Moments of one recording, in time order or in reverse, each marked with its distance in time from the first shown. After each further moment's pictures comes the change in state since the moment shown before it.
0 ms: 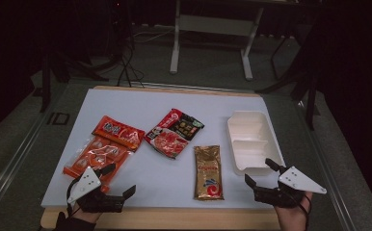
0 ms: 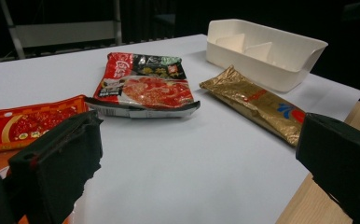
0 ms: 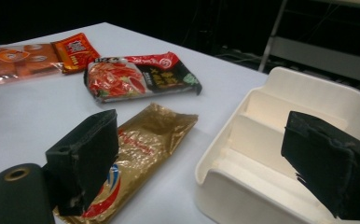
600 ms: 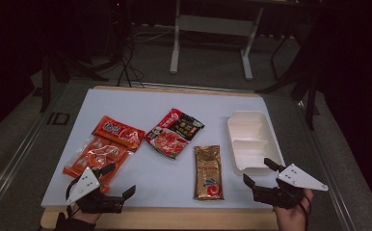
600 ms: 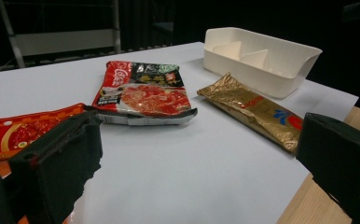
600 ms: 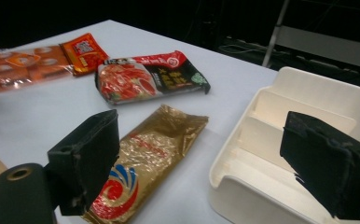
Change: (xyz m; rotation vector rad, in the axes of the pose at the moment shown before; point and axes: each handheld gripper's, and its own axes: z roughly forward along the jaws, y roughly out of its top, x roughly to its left) left arm -0.002 0.001 -0.002 -0.026 -0.005 0.011; right arm 0.011 0.021 -0.005 0.041 0.013 0.029
